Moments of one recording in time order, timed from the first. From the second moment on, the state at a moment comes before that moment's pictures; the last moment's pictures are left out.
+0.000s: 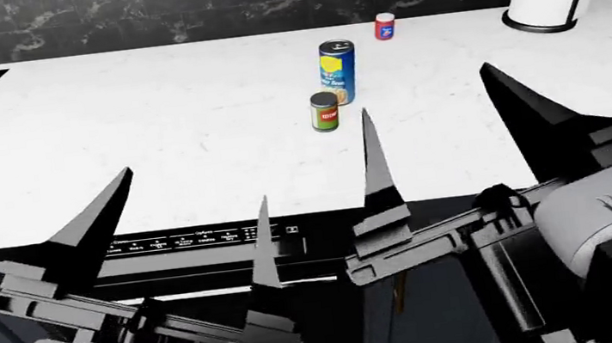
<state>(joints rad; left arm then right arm) -1.24 -0.95 1.64 1.04 -0.69 -0.16 -1.36 1.14 0.89 -1.11 -1.04 1.01 0.36 1.26</state>
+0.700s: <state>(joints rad) -1.47 -1.07 2.18 1.05 -0.56 0.08 -1.56 1.57 1.13 -2.18 -1.05 0.68 -0.16 1.56</state>
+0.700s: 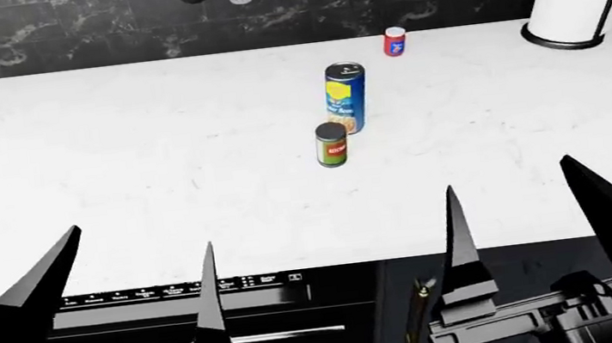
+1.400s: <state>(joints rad) -1.45 -1.05 2.17 1.05 -0.56 0.07 -1.57 1.53 1.09 -2.18 -1.05 0.66 -0.15 1.57</state>
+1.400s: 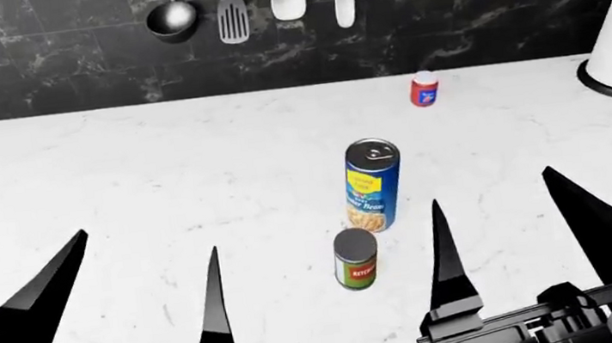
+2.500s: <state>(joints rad) -1.46 -1.04 2.19 1.05 -0.56 0.07 -1.57 1.58 0.91 -2.41 -0.92 1.02 -0.62 1.14</state>
